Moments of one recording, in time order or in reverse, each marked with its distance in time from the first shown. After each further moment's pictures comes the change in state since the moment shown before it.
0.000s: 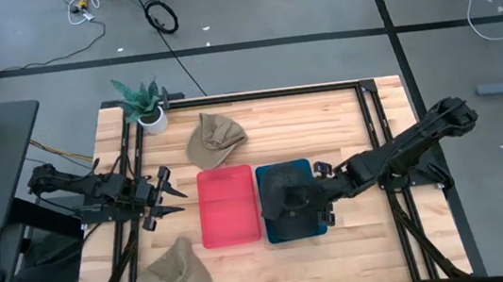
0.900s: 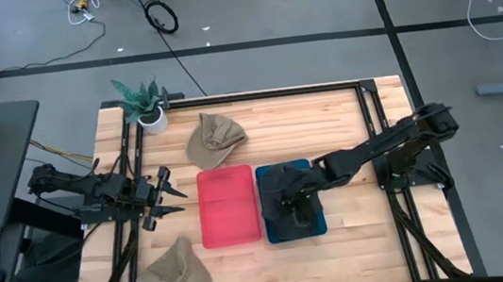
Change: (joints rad) left arm 0.000 0.000 0.000 0.000 0.000 0.000; right arm -0.147 0.153 0.046 0.453 -0.189 -0.313
